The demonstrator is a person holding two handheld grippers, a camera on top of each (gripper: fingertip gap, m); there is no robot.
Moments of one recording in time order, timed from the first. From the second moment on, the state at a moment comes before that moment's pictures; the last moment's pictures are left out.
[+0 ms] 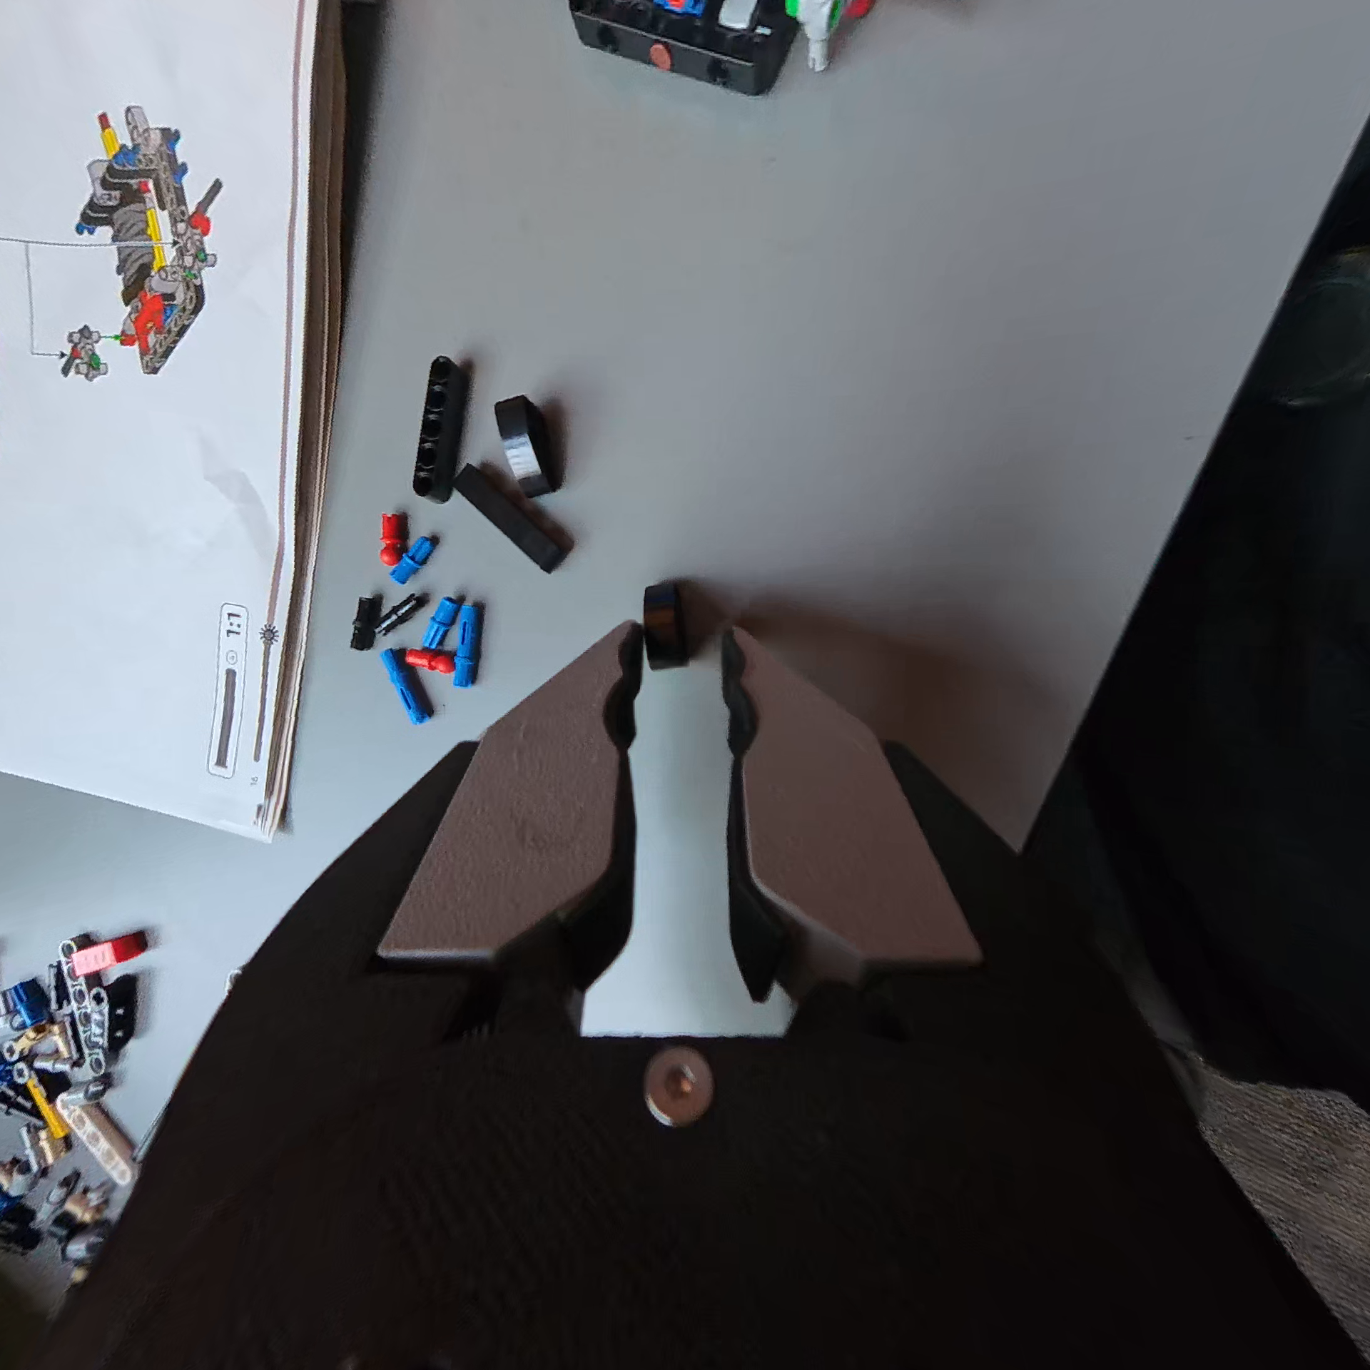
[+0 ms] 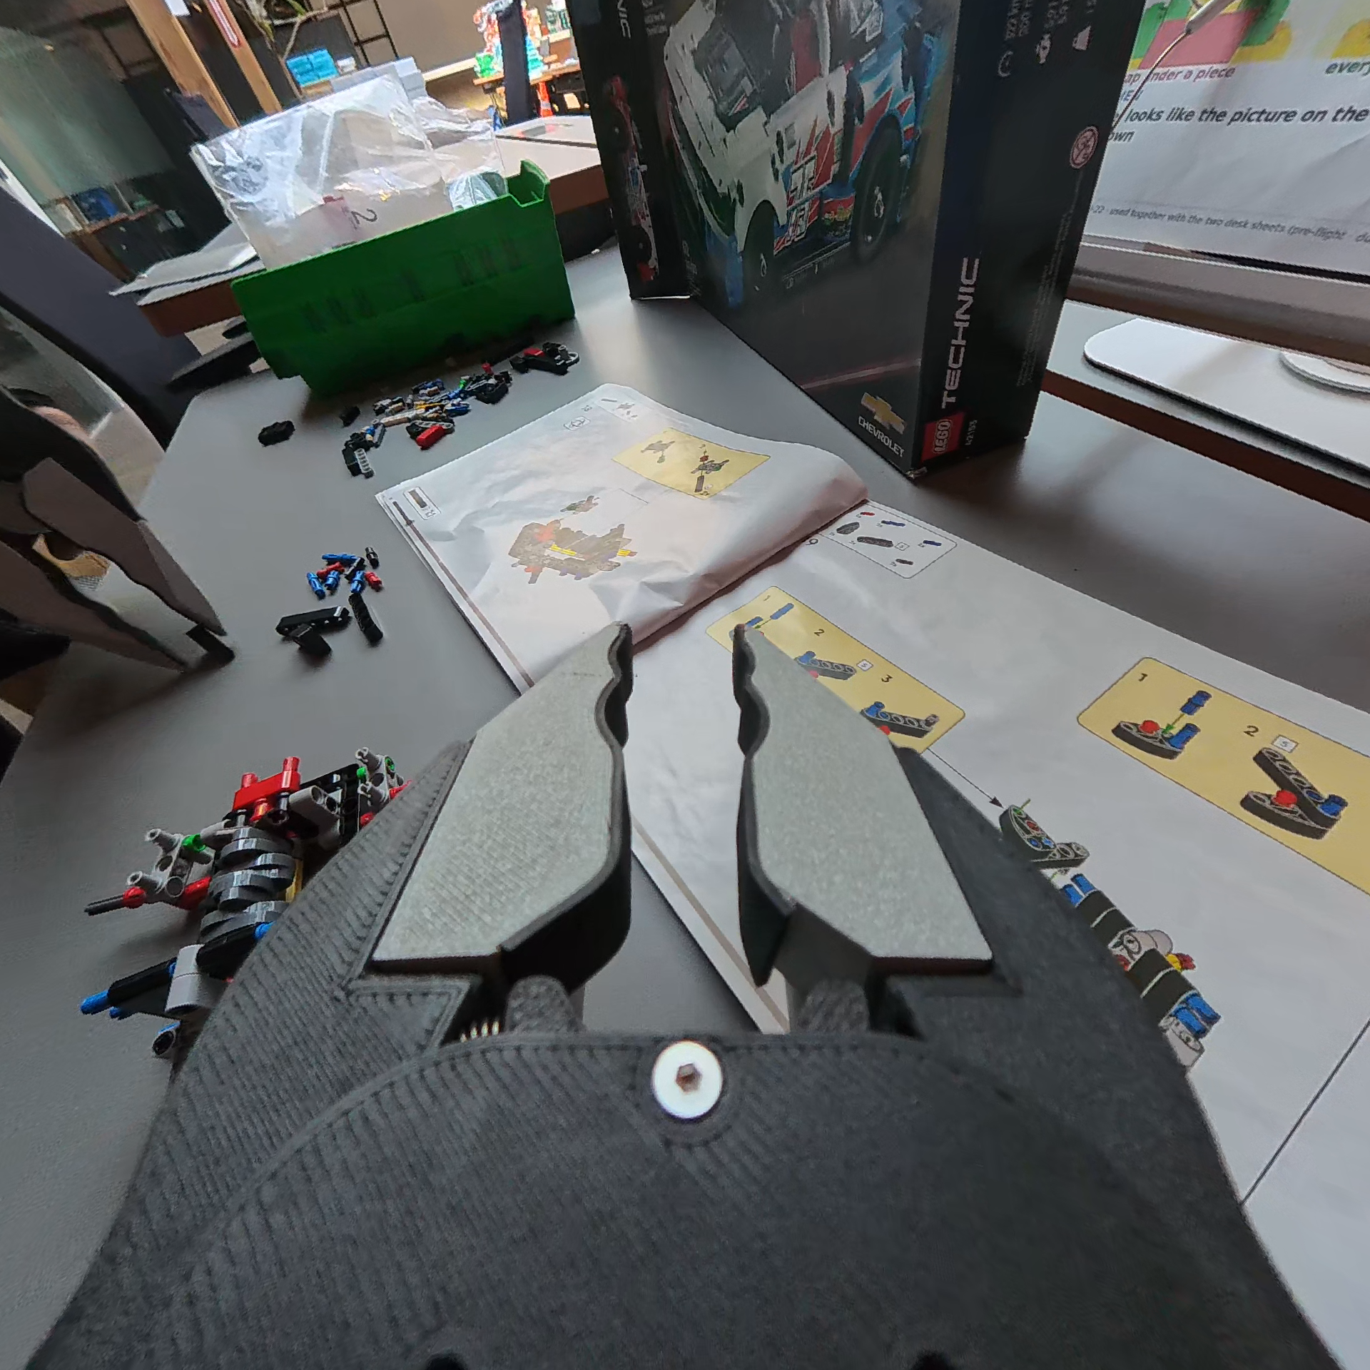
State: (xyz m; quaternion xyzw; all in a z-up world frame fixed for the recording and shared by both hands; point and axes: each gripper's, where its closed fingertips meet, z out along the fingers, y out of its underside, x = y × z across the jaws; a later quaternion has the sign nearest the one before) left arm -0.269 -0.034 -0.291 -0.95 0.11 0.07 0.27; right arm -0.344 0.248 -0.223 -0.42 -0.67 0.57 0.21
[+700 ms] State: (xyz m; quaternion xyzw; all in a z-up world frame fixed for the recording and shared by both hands) left arm -0.258 -0.038 -0.281 -0.94 -0.15 -0.07 0.30; right arm -0.325 0.185 -0.202 -0.34 -0.72 0.55 0.23
